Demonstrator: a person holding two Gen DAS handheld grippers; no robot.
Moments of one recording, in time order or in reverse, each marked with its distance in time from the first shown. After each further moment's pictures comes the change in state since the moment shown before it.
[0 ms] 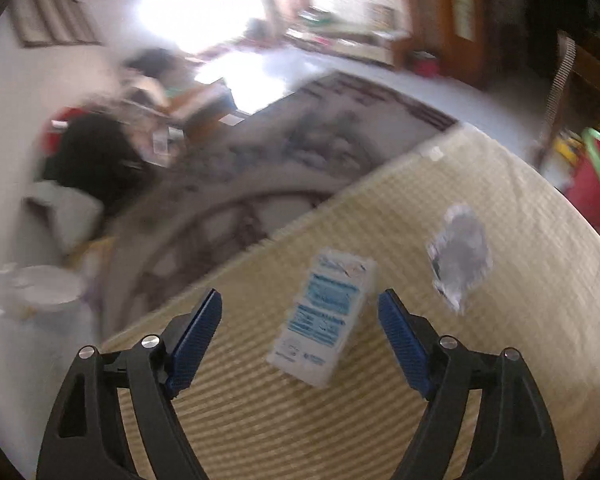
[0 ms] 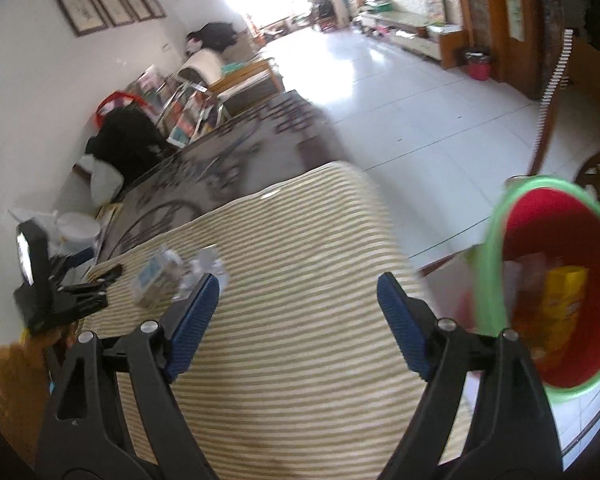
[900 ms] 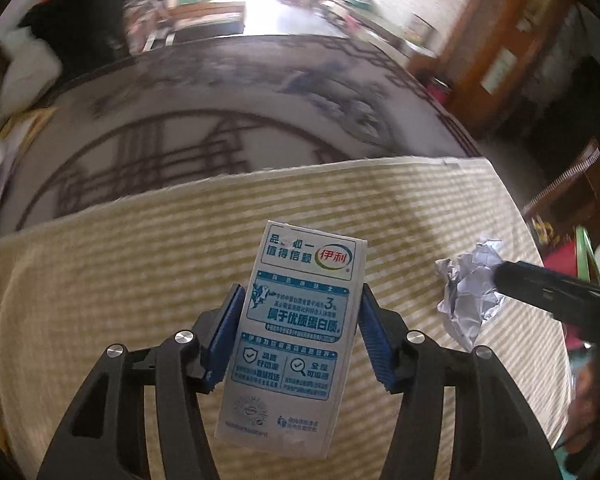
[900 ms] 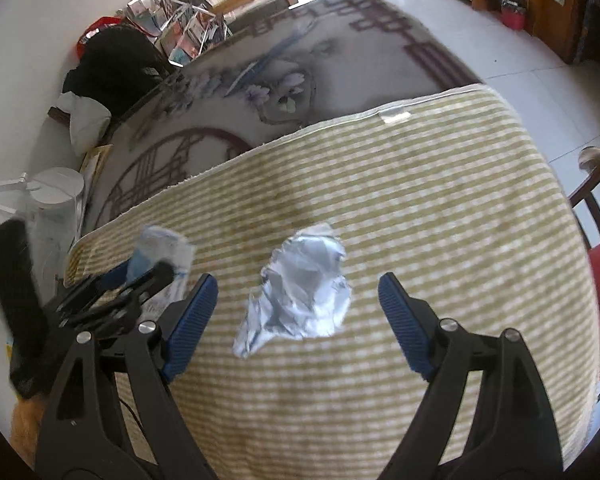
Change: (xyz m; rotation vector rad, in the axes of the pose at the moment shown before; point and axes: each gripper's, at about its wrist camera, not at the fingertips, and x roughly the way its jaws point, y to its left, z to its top) left arm 0.063 0.038 -0.027 -0.423 0.089 -0.211; right arm 0.184 0.106 0.009 0.007 0.289 -0.031
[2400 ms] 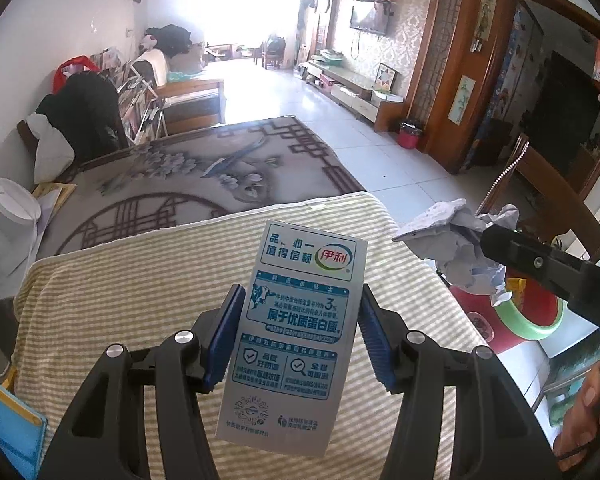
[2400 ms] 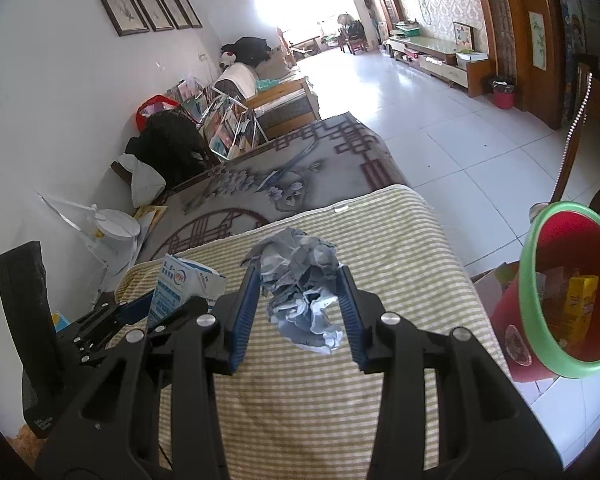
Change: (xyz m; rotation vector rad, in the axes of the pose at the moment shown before) left arm -0.147 -0.169 -0.066 0.114 -0.241 0.016; right arm -0.222 -0.057 -0.088 -0.075 -0.389 0.072
